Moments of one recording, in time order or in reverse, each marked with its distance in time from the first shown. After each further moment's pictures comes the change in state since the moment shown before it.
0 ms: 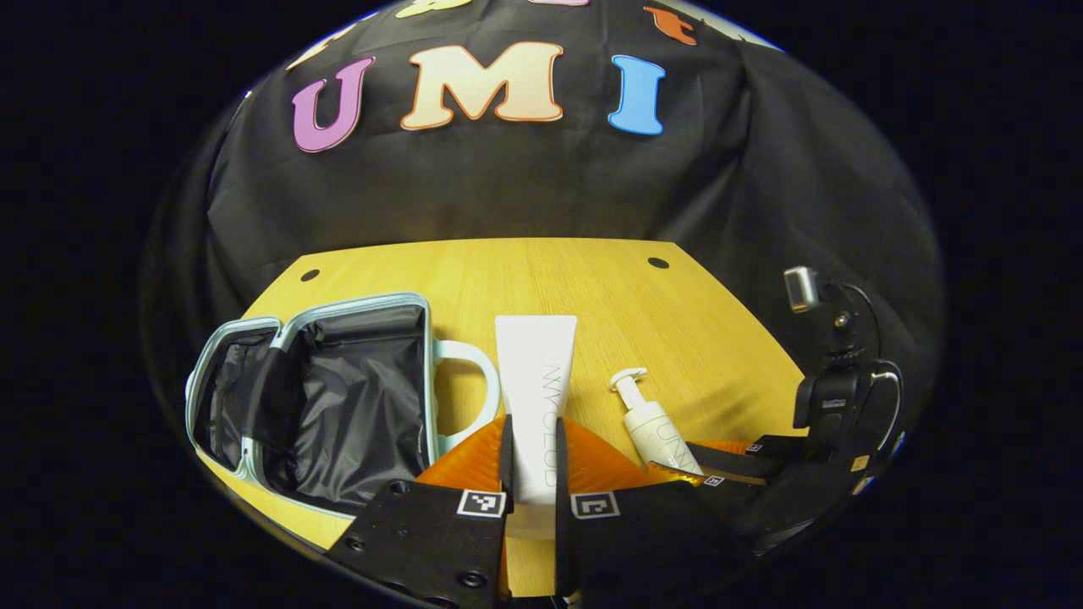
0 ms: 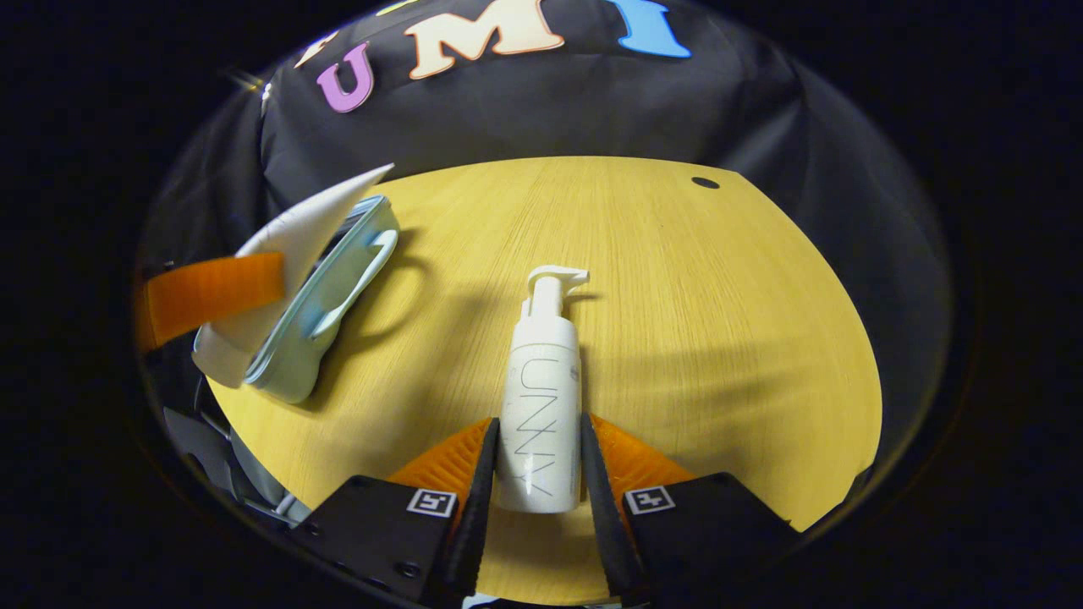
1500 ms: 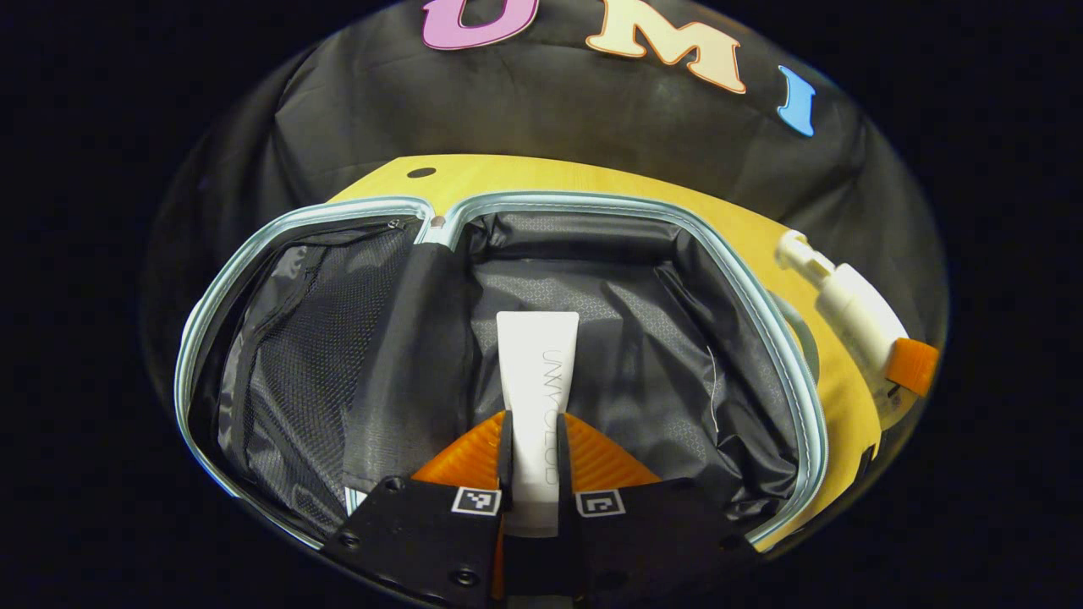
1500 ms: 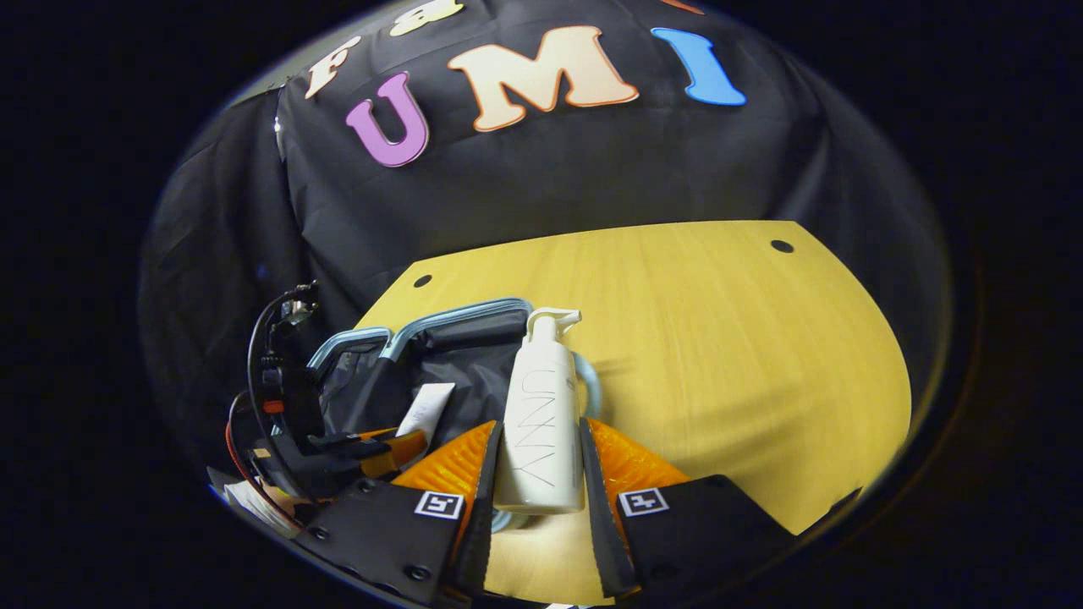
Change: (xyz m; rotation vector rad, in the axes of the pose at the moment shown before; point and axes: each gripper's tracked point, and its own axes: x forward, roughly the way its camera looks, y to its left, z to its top) left arm 0.045 0.243 -0.086 -0.173 0.209 0.112; right arm -0.015 0.216 0.131 0.116 -0.165 0.132
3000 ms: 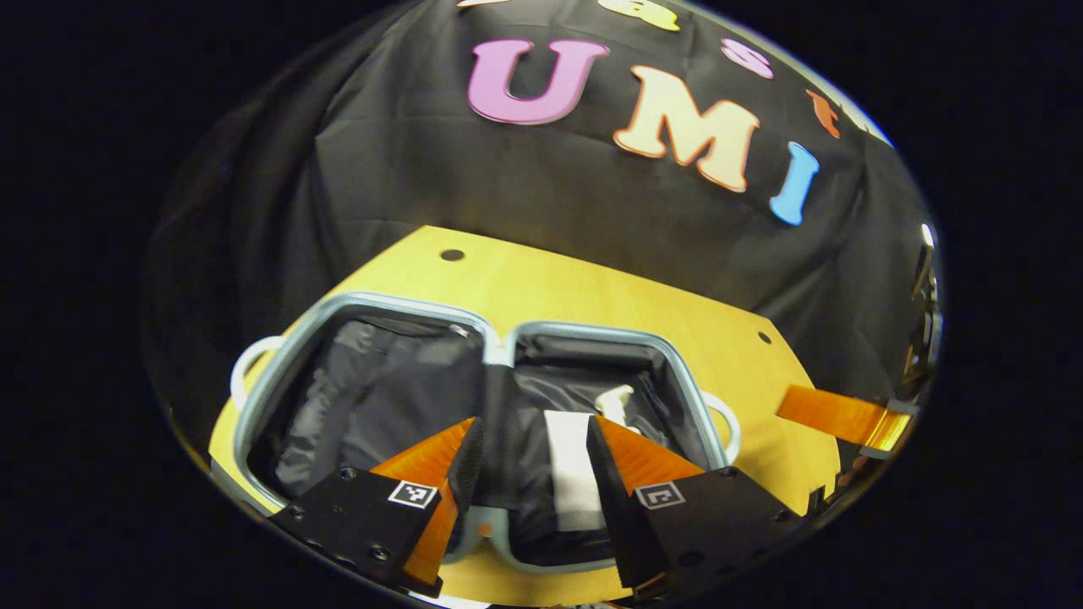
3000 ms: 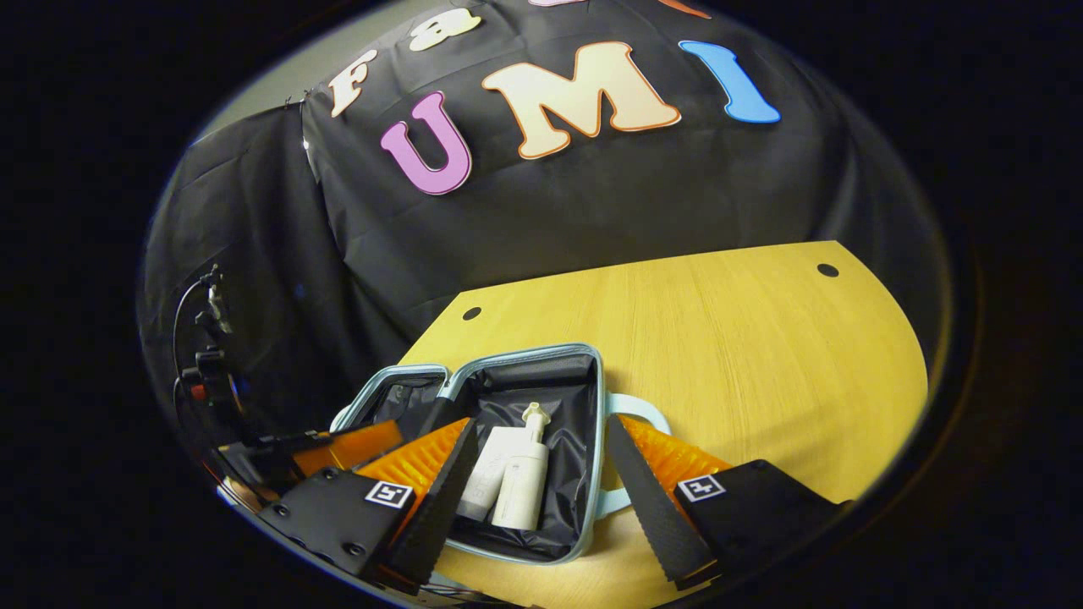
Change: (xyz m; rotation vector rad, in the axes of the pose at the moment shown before) left arm -0.096 0.068 0.095 -0.144 -0.261 -0.016; right arm -0.014 0.034 0.056 0.010 -0.109 0.106
